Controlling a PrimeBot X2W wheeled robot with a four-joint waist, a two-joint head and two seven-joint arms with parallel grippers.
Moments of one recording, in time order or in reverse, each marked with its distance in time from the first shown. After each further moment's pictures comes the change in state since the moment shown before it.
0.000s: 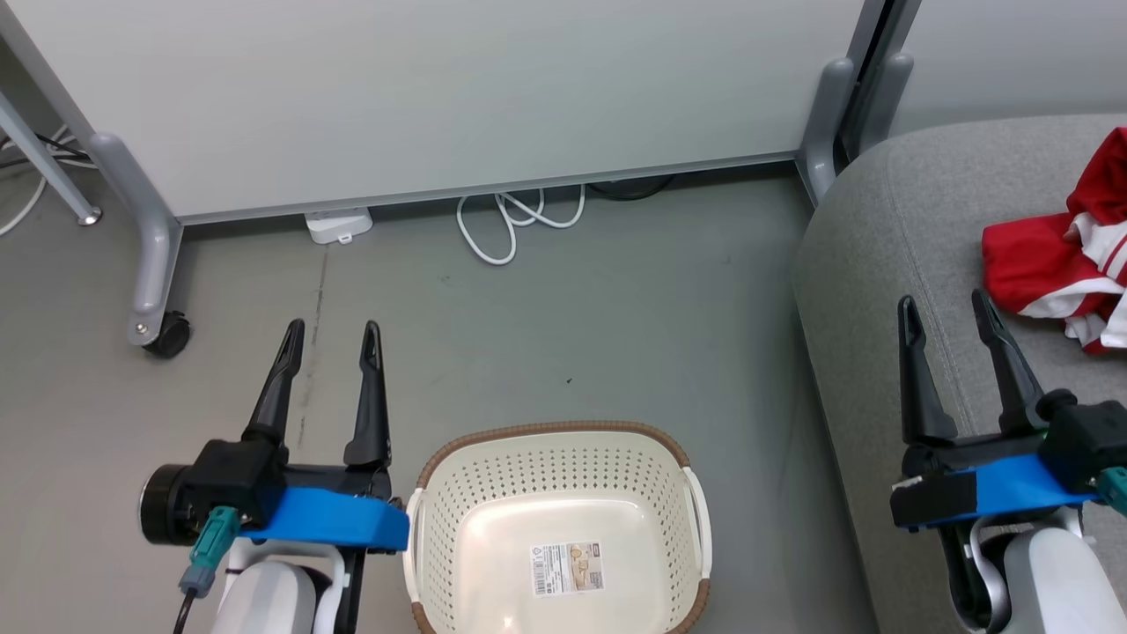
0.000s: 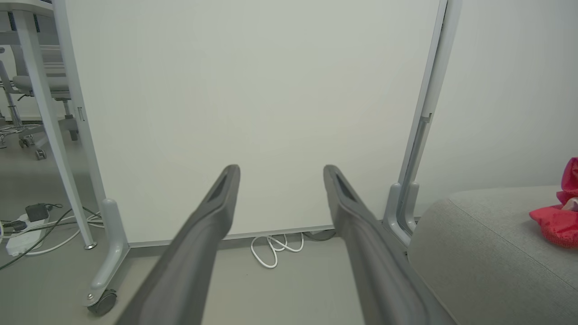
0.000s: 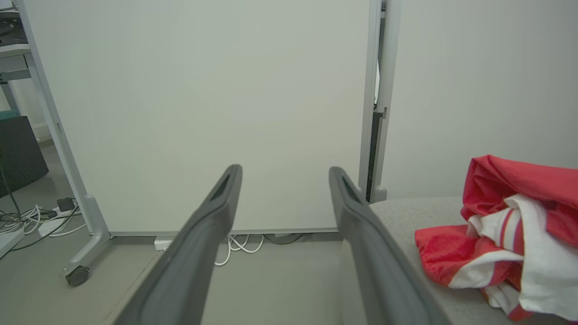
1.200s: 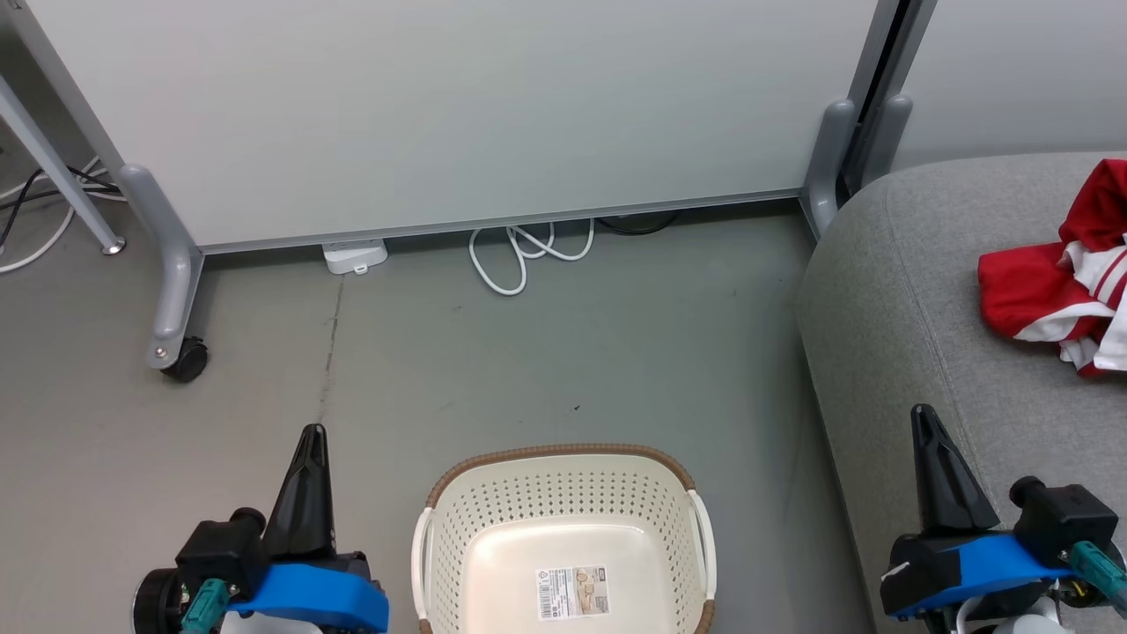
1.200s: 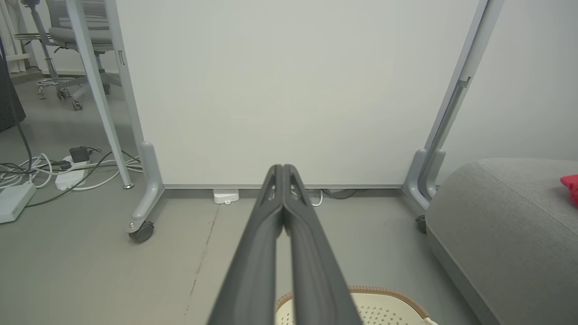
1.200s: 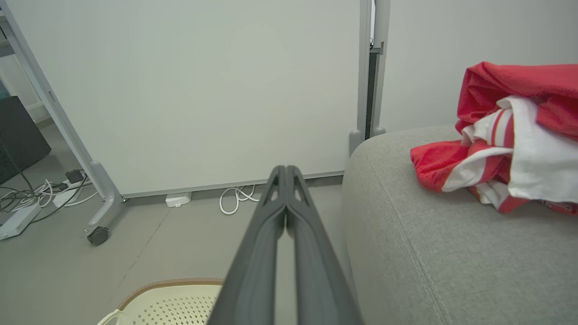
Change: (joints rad) left arm 0.144 -0.042 0.114 0.062 0.053 -0.038 0.008; right arm 0.139 0.029 -0.011 0.075 0.023 0.000 0.010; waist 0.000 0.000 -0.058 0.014
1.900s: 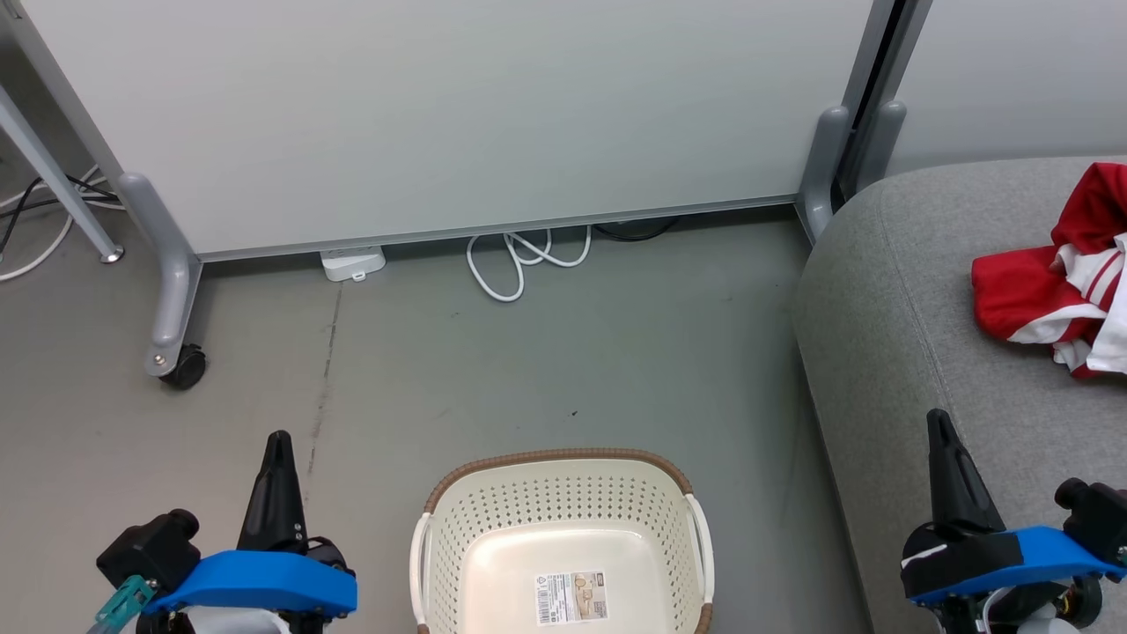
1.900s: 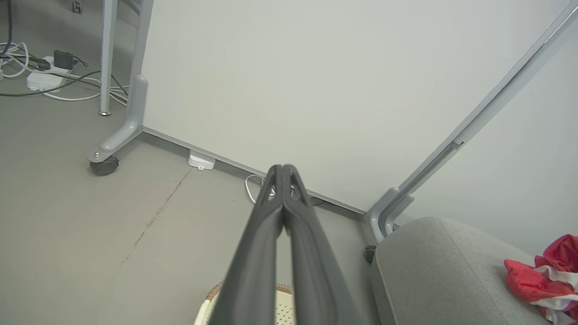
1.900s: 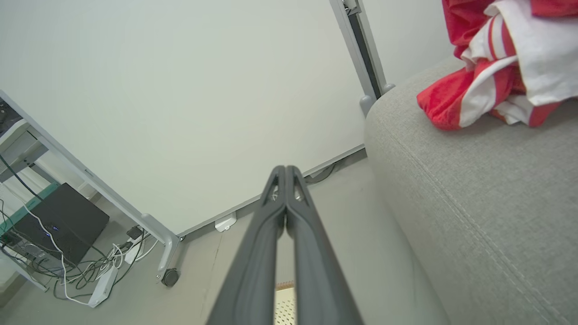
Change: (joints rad) left arm -0.004 -0.001 0.040 0.003 -0.384 -0.009 0.098; right arm 0.000 0.001 -0.006 0.004 0.388 0.000 0.095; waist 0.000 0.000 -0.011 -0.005
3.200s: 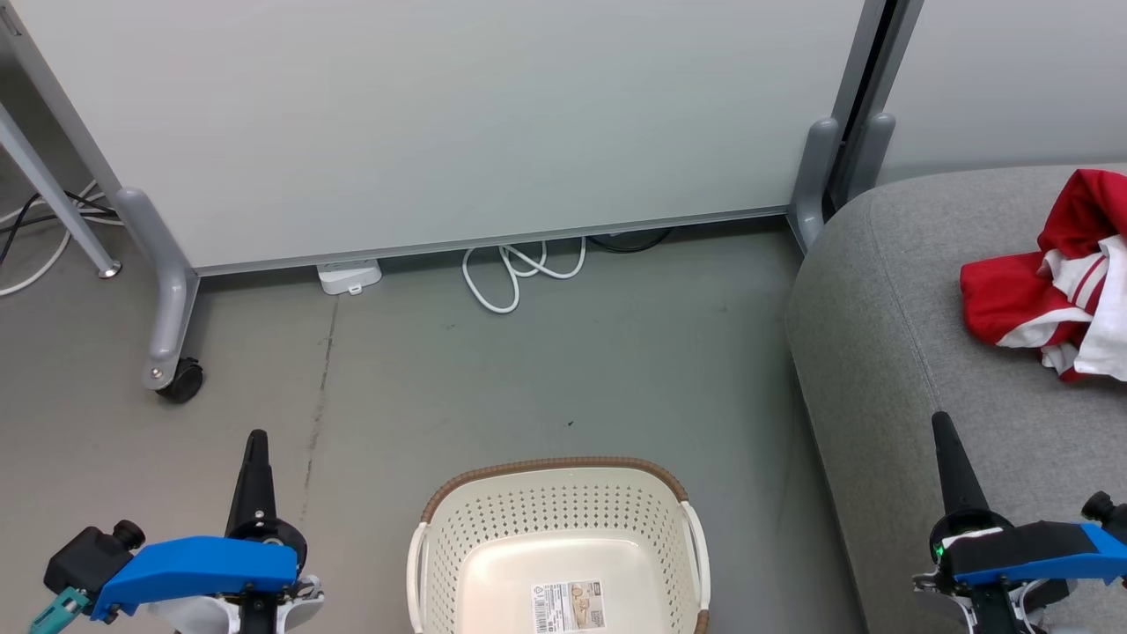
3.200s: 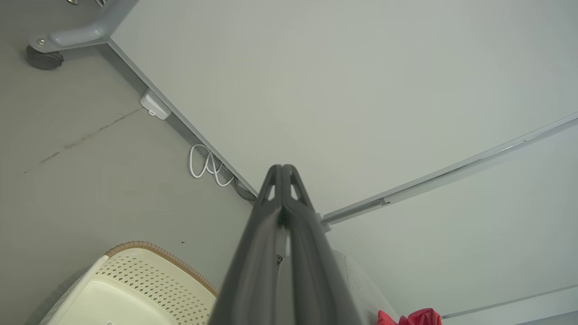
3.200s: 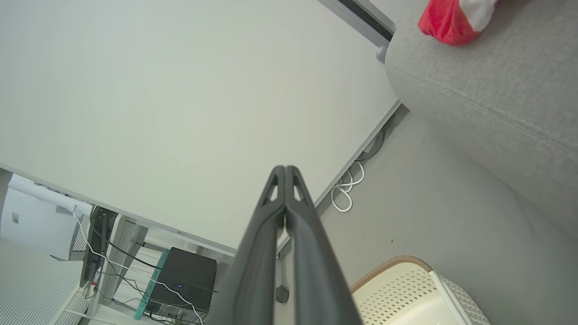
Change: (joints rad) left arm -0.025 0.000 0.060 -0.005 -0.523 -0.019 0.130; right arm -0.008 0.000 -0.011 -0.004 0.531 0.000 0.132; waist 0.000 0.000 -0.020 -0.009
